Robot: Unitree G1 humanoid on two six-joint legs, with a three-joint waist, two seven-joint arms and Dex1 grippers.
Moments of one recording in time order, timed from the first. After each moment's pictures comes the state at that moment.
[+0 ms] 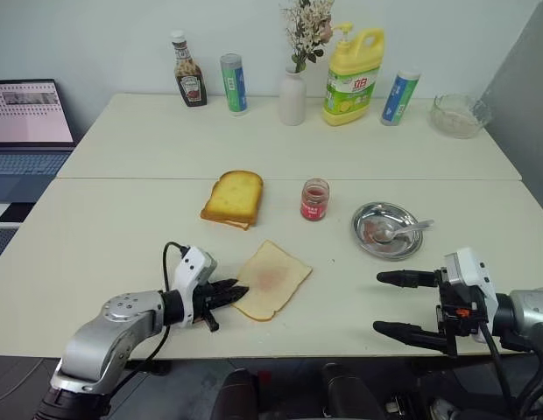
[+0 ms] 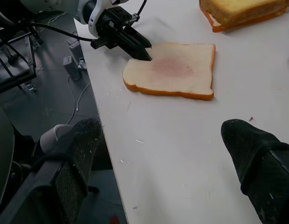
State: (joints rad) left arm 0.02 0.68 0.01 -0.33 -0.49 0.68 -0.80; right arm 0.18 -0.92 -0.24 -0.62 0.75 0.58 1.05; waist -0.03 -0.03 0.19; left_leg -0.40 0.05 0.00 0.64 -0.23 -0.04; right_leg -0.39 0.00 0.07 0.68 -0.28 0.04
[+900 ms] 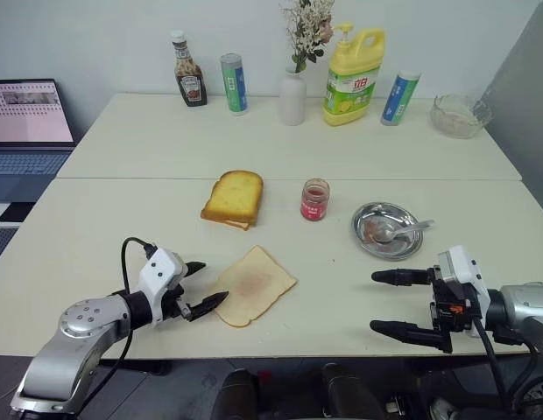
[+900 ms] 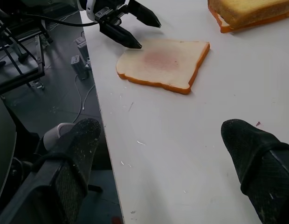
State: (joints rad) left arm 0.13 0.75 0.14 -0.31 -0.42 0.41 -0.82; right arm 0.12 -0.91 -0.18 -0.56 0.72 0.55 1.09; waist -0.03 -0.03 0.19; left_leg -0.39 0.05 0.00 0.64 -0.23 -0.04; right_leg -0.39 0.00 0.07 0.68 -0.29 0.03
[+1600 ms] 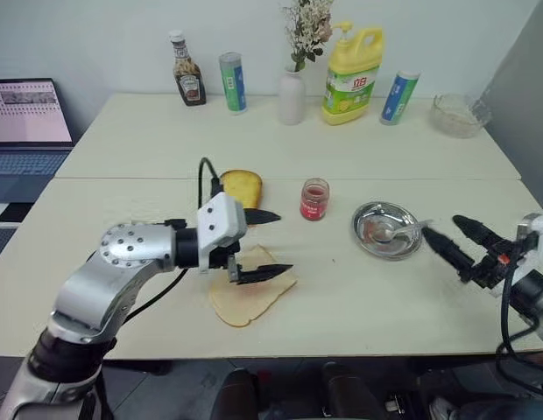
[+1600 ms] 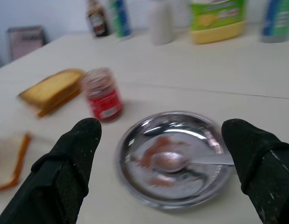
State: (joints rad) left arm -0.40 0.76 -0.10 -0.48 -0.48 0.51 -0.98; right arm 0.07 -0.55 -0.53 -0.42 0.79 0.62 0.50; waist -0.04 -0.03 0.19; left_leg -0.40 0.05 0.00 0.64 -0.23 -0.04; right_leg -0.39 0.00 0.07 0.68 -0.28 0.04
